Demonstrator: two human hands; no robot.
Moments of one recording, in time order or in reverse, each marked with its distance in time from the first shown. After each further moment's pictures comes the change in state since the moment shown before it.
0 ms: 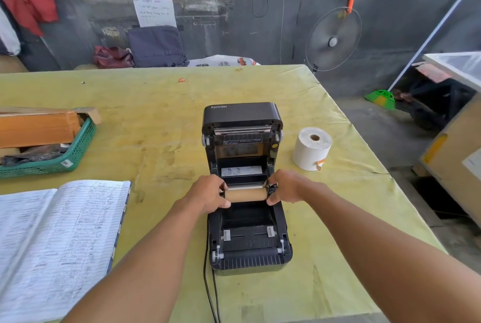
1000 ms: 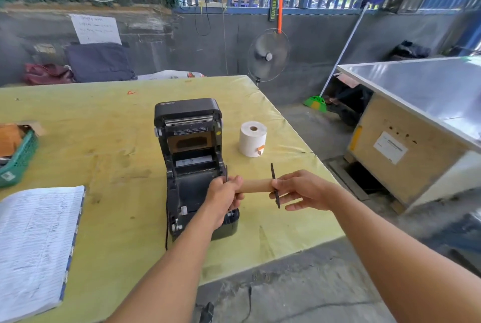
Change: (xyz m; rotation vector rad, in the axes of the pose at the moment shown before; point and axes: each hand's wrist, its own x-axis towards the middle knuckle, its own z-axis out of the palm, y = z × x) left_hand -0.089 0.111 0.088 -1.171 -0.076 -0.043; right_hand -0.178 0.103 0.013 0.931 0.048 0.152
